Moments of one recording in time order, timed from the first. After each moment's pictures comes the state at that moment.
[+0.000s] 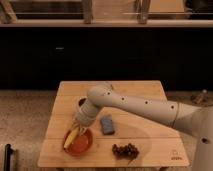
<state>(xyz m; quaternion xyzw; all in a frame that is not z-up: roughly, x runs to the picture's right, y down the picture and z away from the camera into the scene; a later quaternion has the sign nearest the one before) -0.148 0.191 0.698 -0.23 -0.45 -0.38 0.77</state>
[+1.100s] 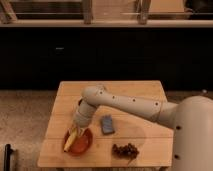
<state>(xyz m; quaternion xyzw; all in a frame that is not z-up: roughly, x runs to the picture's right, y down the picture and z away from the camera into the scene) -0.162 0.218 0.734 -0.28 -0.47 -0.40 0.74</state>
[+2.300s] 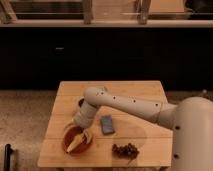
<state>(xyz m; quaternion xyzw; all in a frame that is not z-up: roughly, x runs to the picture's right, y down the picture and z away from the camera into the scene) -0.152 0.225 0.735 -0.28 -0.48 -0.40 0.73</state>
